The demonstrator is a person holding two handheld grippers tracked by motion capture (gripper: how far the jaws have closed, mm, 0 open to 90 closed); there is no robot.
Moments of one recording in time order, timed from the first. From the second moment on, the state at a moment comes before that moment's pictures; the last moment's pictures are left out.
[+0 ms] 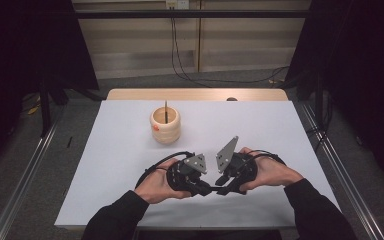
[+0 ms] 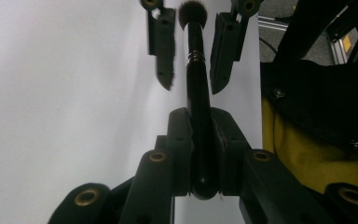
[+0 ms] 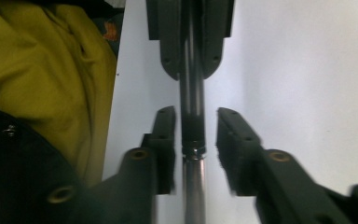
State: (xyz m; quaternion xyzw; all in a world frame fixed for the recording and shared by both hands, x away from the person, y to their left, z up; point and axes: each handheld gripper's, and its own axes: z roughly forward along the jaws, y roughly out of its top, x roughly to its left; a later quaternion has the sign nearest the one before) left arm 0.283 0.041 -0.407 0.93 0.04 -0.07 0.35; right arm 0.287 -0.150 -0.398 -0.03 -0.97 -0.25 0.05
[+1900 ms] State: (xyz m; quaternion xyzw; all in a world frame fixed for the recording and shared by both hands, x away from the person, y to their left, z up) left arm 0.265 0.079 -0.382 0.86 0.10 -0.01 0.50; right arm 0.283 -0.220 -0.369 -0.15 -0.84 -0.51 -0.02
